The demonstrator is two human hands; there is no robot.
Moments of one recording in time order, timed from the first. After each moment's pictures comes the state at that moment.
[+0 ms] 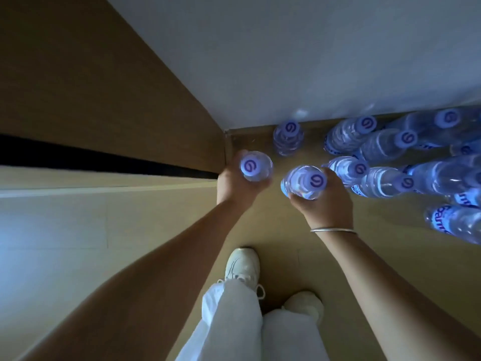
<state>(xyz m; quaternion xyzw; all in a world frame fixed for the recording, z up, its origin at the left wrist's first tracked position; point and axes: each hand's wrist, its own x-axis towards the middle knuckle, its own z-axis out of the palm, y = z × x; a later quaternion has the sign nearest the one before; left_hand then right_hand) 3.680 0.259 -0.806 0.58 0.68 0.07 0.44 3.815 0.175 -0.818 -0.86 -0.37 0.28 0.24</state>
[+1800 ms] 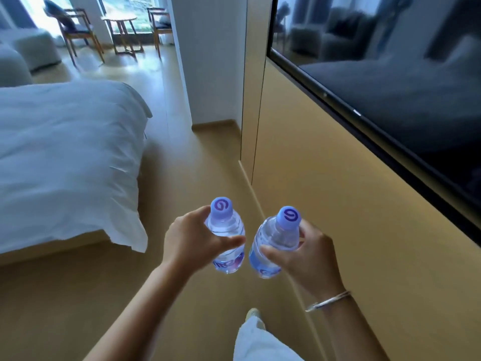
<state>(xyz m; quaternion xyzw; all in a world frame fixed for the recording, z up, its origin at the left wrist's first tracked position) 2.903 0.075 -0.094 0.22 0.90 0.36 0.10 3.035 0.225 -0.108 -0.30 -0.84 0.40 0.22</state>
